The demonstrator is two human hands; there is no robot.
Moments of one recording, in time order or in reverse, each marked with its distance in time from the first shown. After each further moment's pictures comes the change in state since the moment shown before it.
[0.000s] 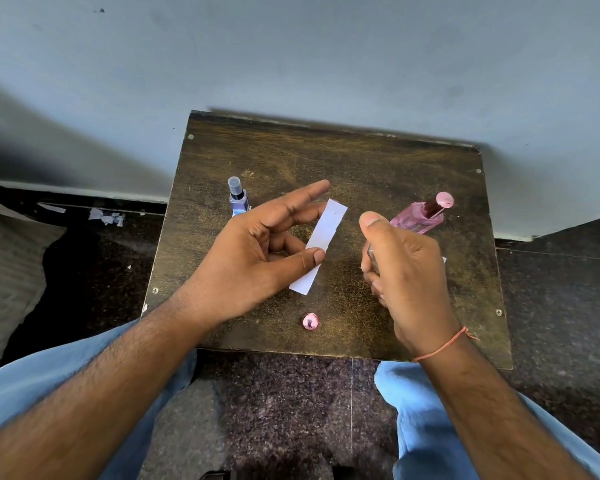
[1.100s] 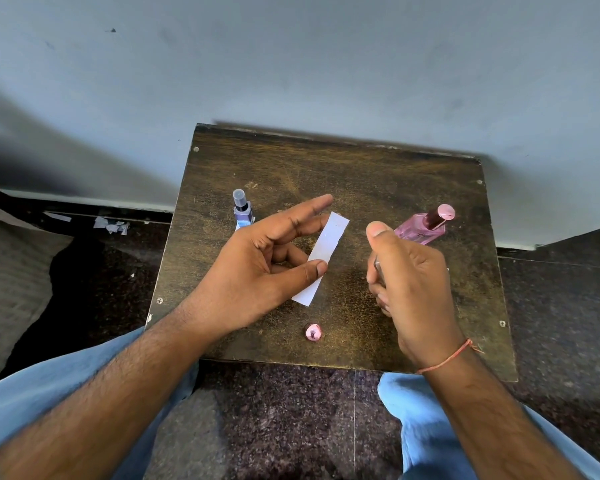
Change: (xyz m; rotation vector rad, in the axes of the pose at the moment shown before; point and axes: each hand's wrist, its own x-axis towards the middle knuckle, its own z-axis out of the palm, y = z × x) left_hand 0.000 0.000 -0.001 0.031 0.008 0.008; right_hand -0.001 -0.001 -0.002 0.049 -0.014 -0.014
